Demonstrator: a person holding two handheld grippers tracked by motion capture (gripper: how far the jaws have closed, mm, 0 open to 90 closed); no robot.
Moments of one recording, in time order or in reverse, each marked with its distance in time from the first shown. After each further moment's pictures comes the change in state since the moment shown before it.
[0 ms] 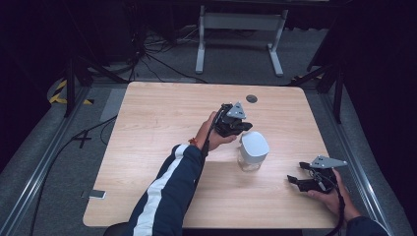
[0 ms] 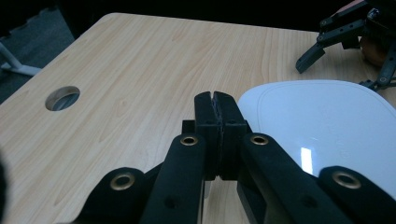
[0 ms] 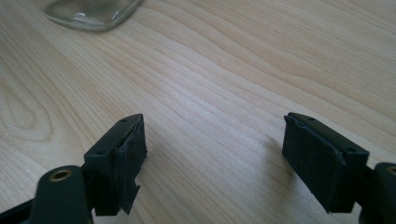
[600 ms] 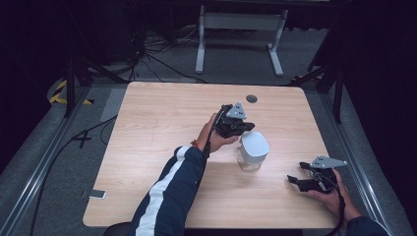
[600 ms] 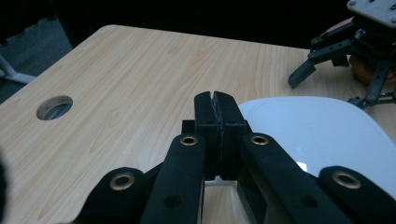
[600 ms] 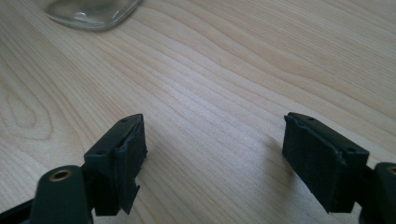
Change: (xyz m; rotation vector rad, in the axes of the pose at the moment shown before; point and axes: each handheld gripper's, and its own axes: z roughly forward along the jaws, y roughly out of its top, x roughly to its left) left arm -0.006 0.000 -0.001 -0.067 -0.016 -0.031; right arm 0.000 0.000 0.000 -0.002 0.001 -0.001
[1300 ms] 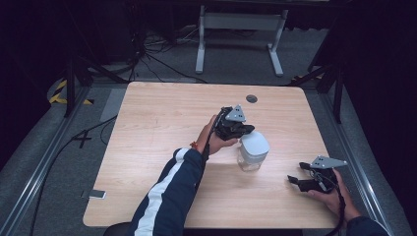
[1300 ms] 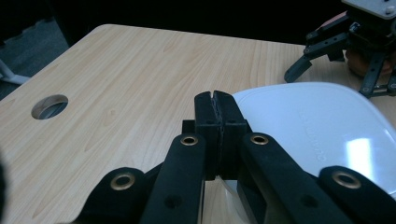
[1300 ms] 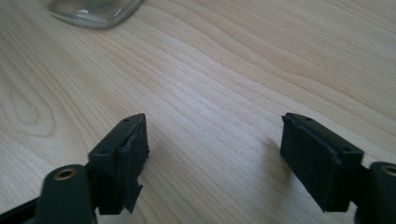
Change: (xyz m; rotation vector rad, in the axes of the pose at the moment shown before) left arm -0.003 -0.005 0.001 0.008 -0.003 0.011; right arm 0.000 0.001 -0.002 0.014 0.007 -0.010
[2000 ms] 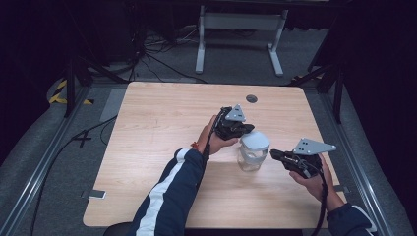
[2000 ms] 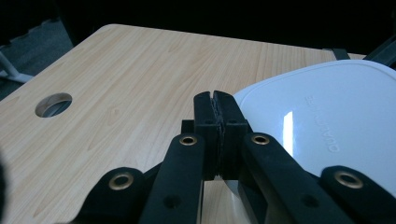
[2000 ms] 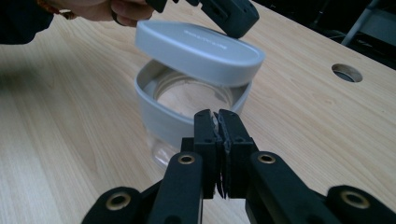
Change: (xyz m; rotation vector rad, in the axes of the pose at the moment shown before) left arm 0.002 -0.003 0.003 -0.006 0.018 -0.007; right arm 0.061 0.105 -0.014 -0.191 0.071 -0.165
